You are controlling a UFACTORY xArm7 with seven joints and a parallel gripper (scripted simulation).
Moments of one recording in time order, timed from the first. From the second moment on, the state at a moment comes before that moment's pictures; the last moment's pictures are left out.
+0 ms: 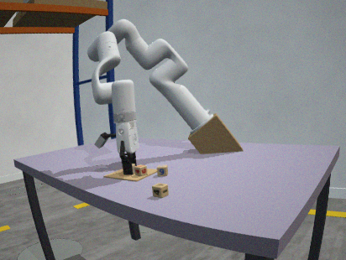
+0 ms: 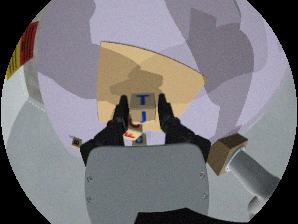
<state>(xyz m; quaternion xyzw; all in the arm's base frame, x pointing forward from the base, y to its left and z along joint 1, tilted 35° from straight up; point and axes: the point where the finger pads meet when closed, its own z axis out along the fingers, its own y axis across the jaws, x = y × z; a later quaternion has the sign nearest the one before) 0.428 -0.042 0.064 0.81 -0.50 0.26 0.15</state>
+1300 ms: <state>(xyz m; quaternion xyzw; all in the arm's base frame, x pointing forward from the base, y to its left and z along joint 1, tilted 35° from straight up) 0.428 -0.042 0.064 0.81 -0.50 0.26 0.15</state>
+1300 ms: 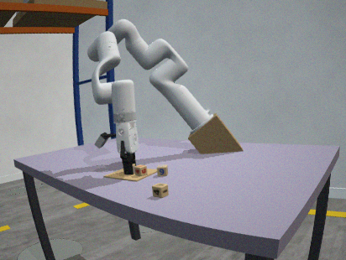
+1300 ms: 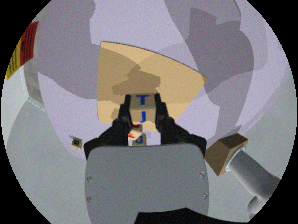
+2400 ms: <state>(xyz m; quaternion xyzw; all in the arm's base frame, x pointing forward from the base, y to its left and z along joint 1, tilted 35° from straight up) 0.428 -0.042 0.065 0.81 -0.50 0.26 0.15</state>
